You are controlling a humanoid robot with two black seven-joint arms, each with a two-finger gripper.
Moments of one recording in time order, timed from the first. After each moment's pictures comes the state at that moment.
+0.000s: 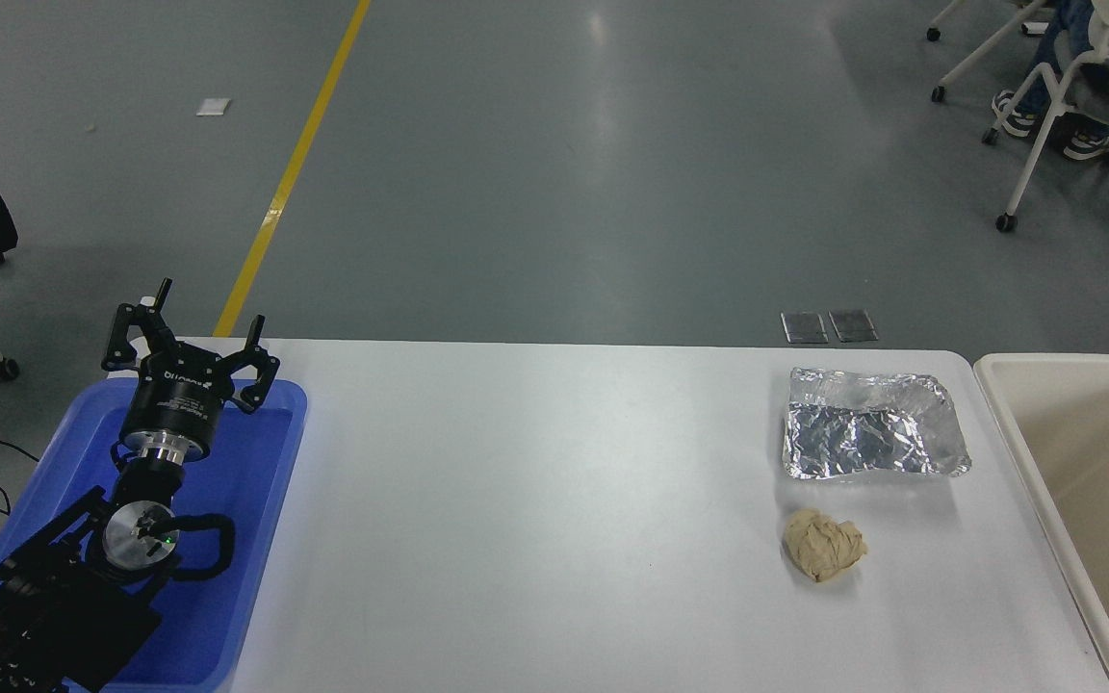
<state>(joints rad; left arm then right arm) -0.52 0.25 -1.00 -0.52 -0.07 -0.60 -0.42 0.62 -0.47 -0.69 0.08 -0.24 -0.10 -0.07</state>
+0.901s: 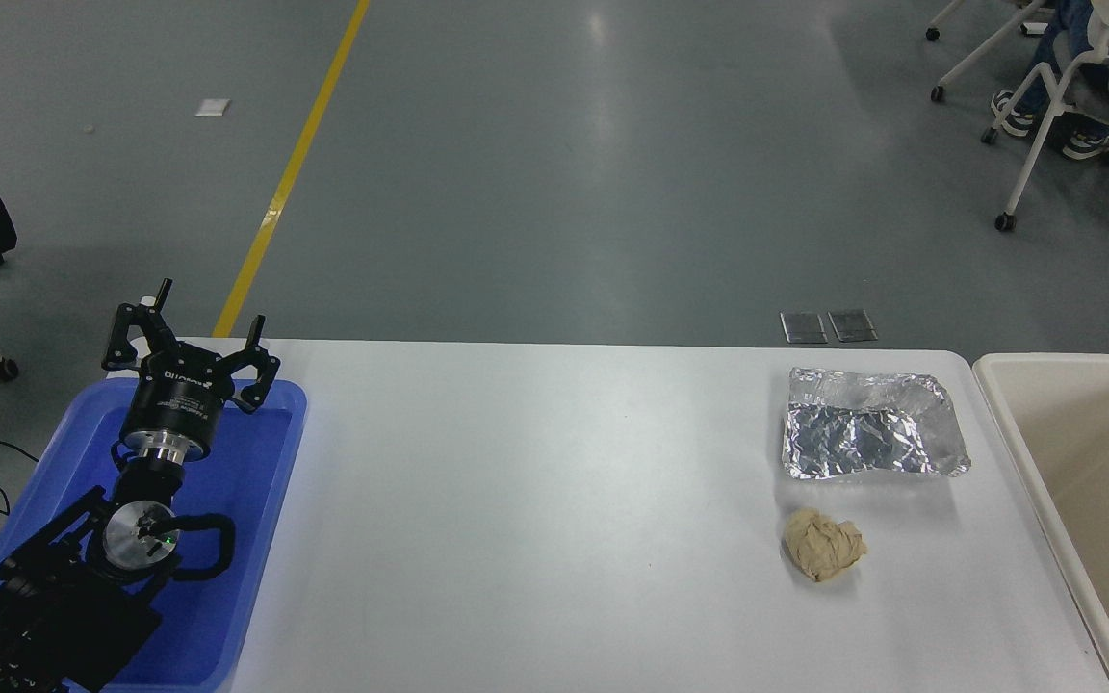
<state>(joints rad) -0.52 0.25 -1.00 -0.52 -0.07 -0.60 -0.42 0.71 -0.48 -0.69 0.10 -0.23 -0.14 -0.07</state>
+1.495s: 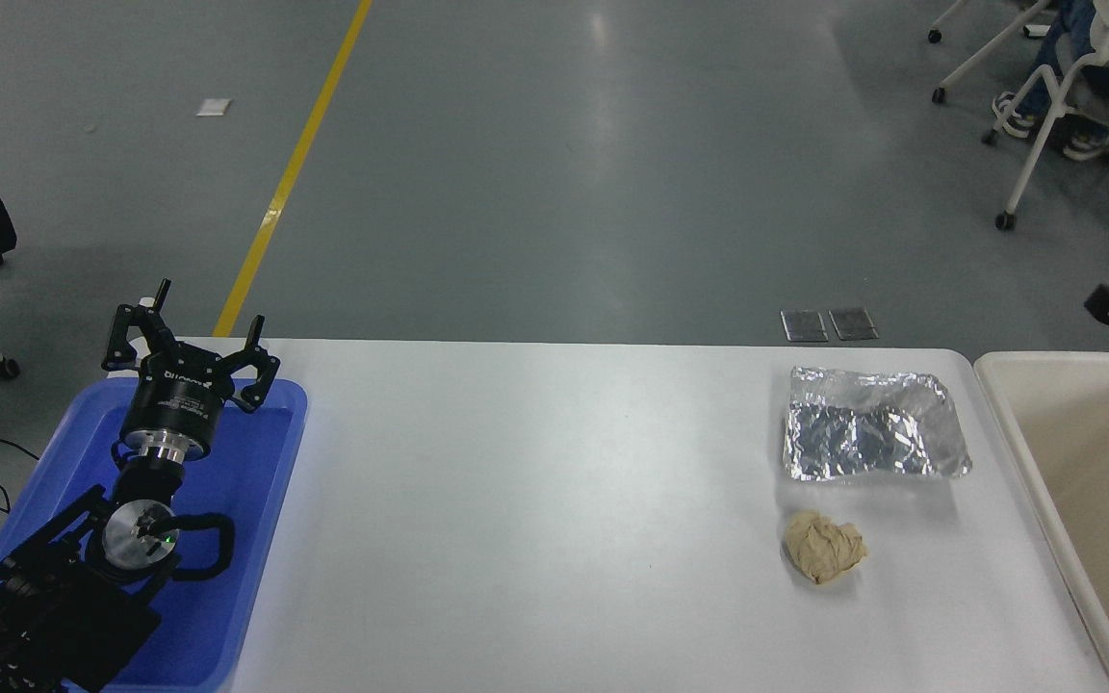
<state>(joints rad) -0.52 0.25 -1.00 -0.52 -0.07 -0.60 -0.42 1.27 -0.50 -0.91 0.41 -0.24 -0.09 -0.06</state>
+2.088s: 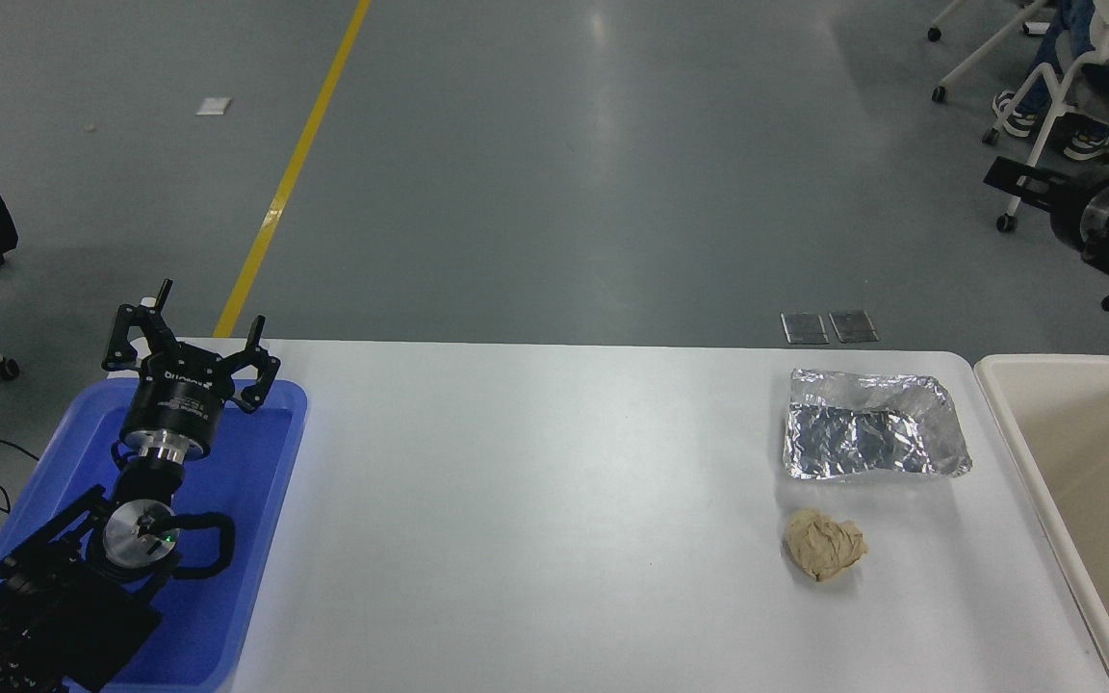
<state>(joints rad) -0.52 0.25 -1.00 -0.52 -0.07 -0.60 -0.42 1.66 -0.54 -0.94 0.82 -0.28 0.13 -0.06</state>
